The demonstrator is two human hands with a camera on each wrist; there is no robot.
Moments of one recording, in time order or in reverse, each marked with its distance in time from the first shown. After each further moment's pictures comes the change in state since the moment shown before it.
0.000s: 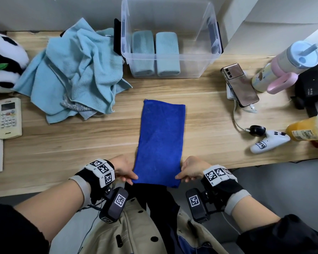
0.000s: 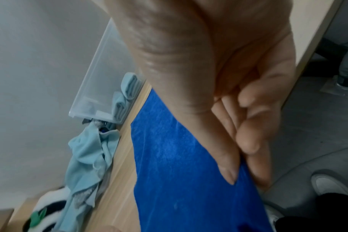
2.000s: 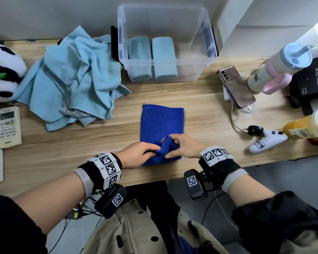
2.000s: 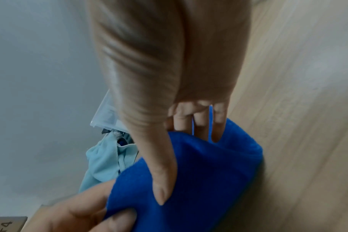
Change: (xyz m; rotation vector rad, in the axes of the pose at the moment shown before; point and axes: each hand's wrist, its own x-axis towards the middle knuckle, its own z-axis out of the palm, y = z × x) left_hand -0.010 0.038 -0.017 0.260 0.300 0.855; right_hand 0.001 -0.044 -0.037 0.066 0.154 -0.587
